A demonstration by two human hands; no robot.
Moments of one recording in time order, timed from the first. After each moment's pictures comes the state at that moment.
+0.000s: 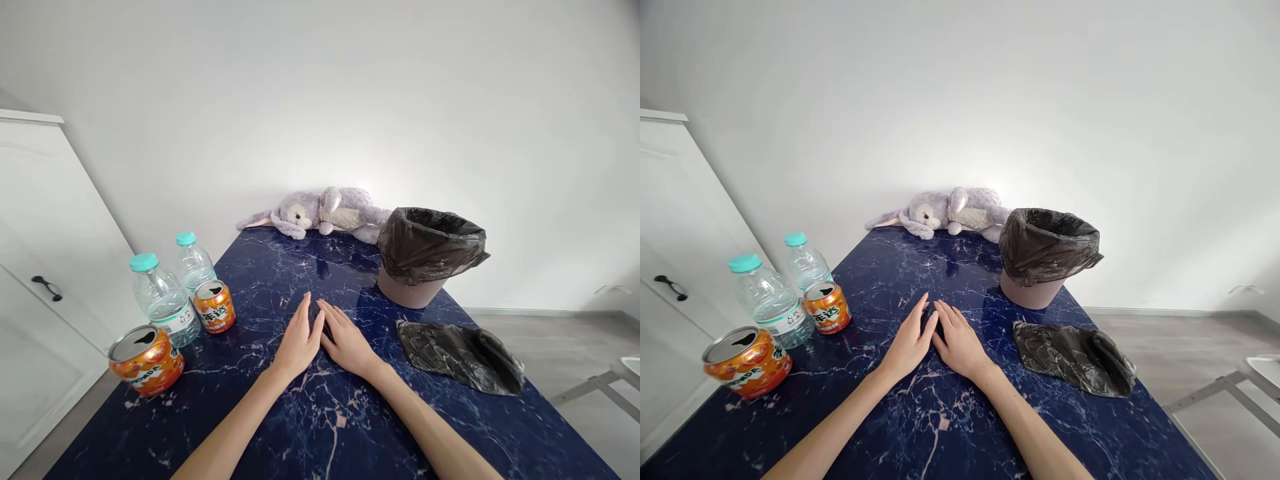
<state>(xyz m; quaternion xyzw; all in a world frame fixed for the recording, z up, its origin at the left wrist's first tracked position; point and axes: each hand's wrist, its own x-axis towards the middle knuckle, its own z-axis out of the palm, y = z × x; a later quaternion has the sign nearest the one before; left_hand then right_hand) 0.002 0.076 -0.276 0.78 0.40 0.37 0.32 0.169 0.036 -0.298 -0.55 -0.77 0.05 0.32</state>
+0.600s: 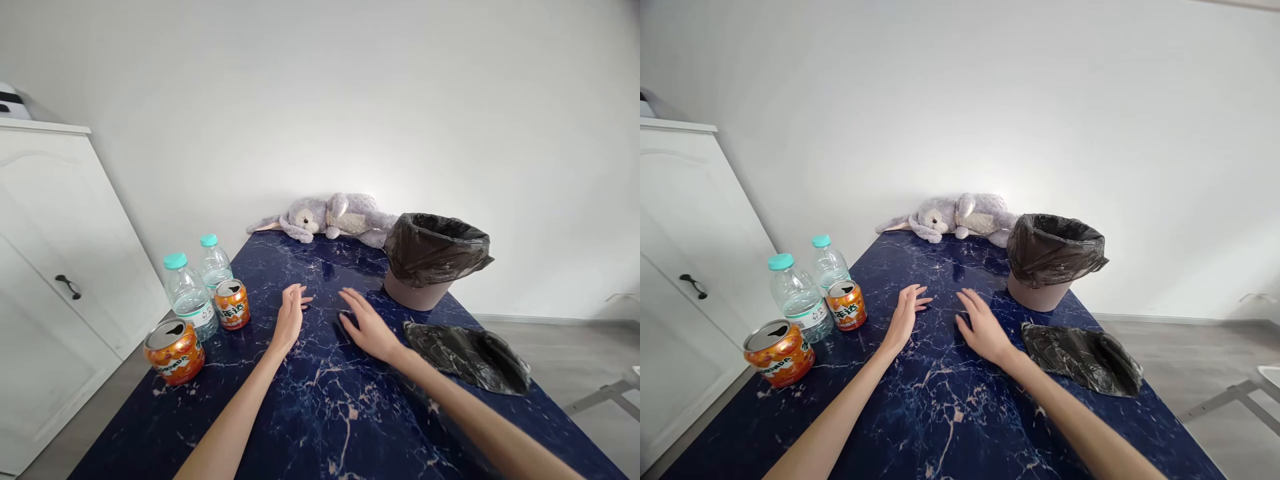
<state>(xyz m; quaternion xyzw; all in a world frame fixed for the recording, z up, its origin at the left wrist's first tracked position) -0.021 0.123 -0.272 0.63 0.40 0.49 0.45 0.196 0.032 -0.266 -0.54 -0.75 -0.03 0.37</state>
